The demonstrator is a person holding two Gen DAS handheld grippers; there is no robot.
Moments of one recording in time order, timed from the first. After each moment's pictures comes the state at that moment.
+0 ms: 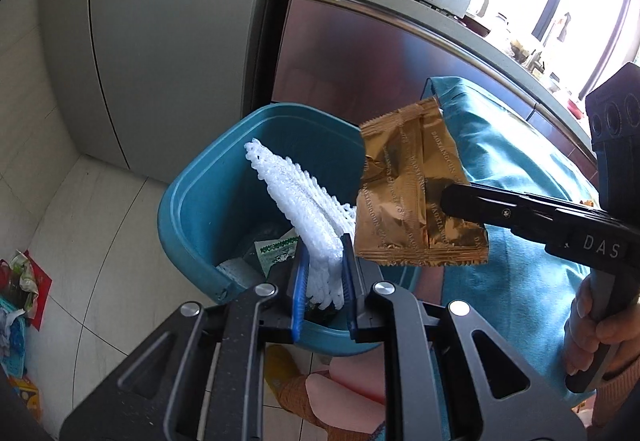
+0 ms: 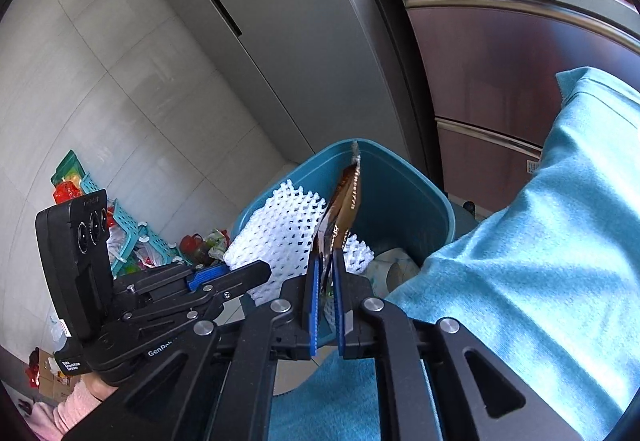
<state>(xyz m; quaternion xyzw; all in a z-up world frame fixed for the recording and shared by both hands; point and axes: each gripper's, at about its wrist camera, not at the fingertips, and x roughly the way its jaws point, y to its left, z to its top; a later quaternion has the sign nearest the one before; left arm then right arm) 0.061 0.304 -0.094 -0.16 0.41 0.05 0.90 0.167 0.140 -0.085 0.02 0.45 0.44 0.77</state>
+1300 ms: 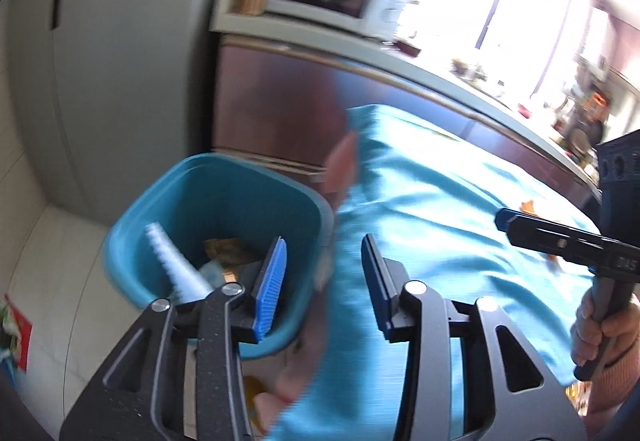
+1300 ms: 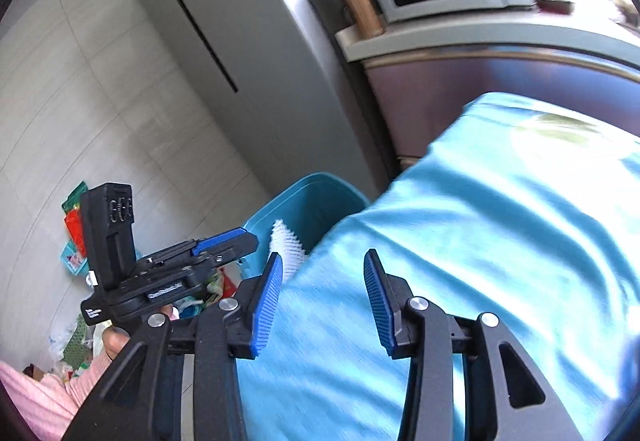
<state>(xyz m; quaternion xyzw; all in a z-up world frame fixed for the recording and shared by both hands) 0.051 0.232 -0.053 -0.13 0.33 -0.04 0.93 0.125 -0.002 -0.047 0.07 0.37 0.42 0.82</state>
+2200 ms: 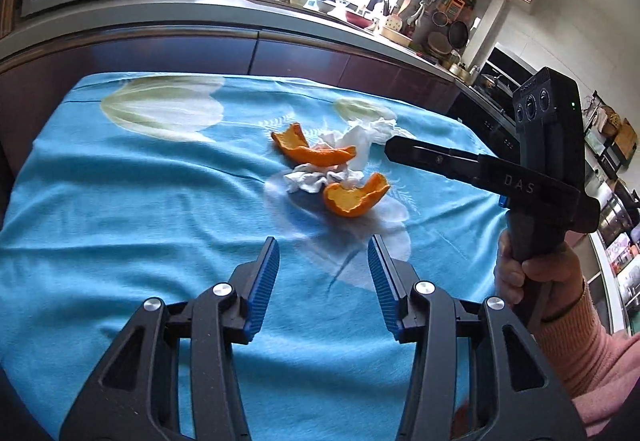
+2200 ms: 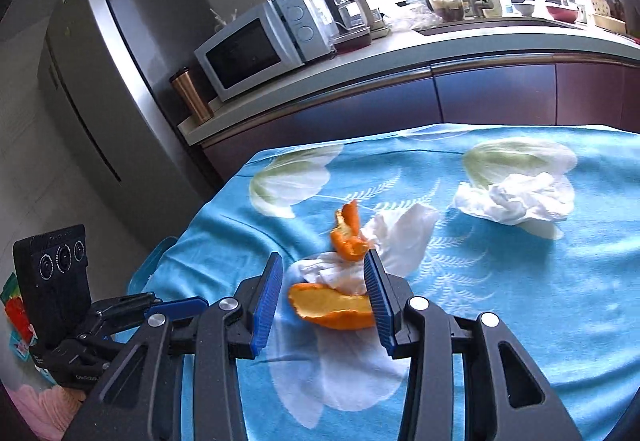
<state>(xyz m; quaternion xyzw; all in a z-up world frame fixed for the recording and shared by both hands) 0.110 -0.035 -0.049 -0.07 0.39 -0.32 0.86 0.130 -0.230 -0.059 0.14 0.33 0.20 0.91</state>
